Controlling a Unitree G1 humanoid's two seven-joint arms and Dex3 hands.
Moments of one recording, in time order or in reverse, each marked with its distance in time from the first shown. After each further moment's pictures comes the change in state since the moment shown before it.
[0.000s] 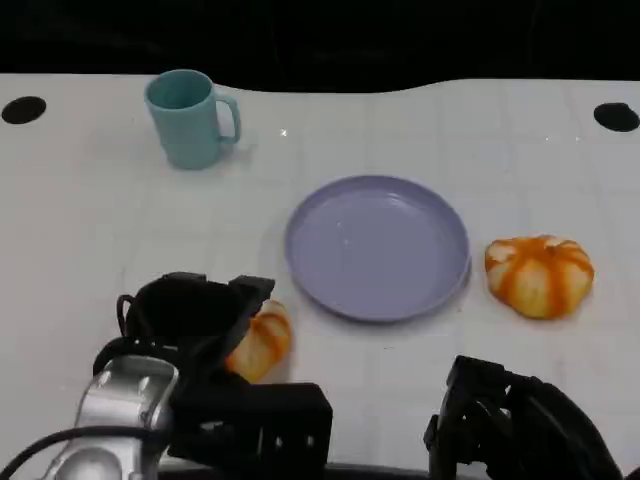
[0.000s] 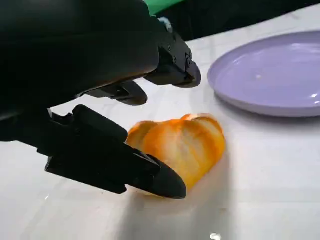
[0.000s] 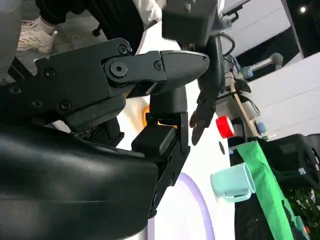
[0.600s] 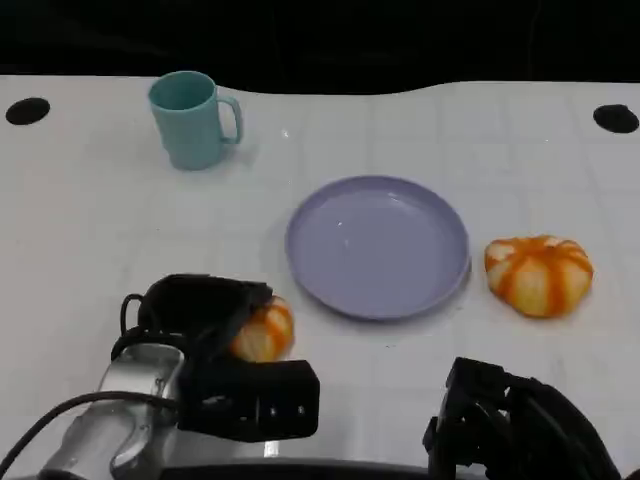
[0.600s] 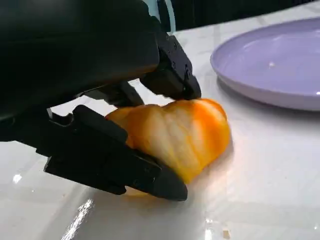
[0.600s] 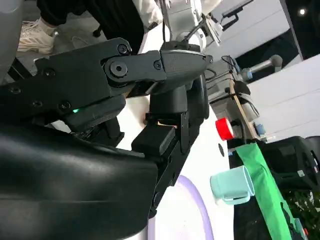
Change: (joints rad) left arm -0.176 -0.012 -0.064 0.472 -0.188 -0.142 0.370; right arm 0.004 0.001 0.003 0.000 0.000 -0.002 0.000
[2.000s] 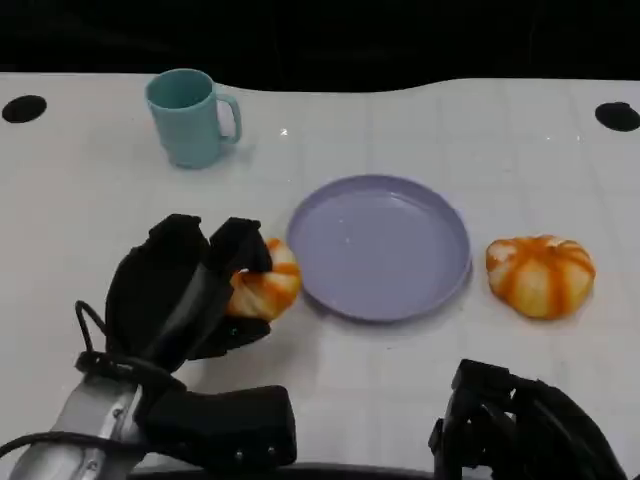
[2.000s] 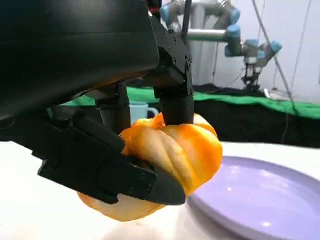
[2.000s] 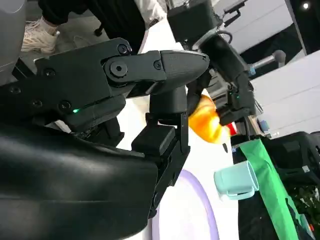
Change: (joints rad) left arm 0.144 0.093 0.068 -0.267 -0.080 -0.184 0.381; right arm 0.007 -0.008 -0.011 -0.009 0.002 0.013 0.000
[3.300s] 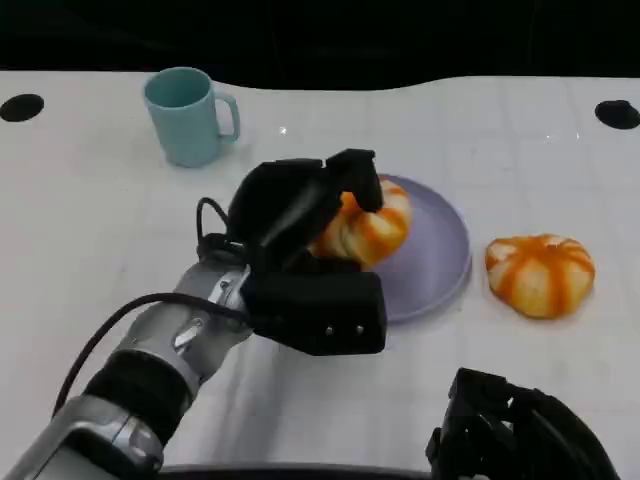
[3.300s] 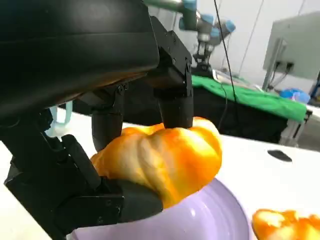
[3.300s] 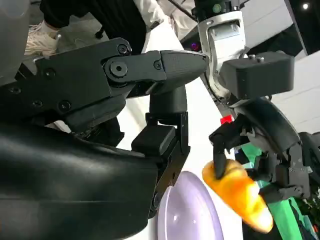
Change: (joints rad) left arm -0.515 -0.257 -0.084 0.656 -0.135 -0.217 -0.100; right arm 0.022 0.003 0.012 -0.002 -0.001 -0.014 0.004
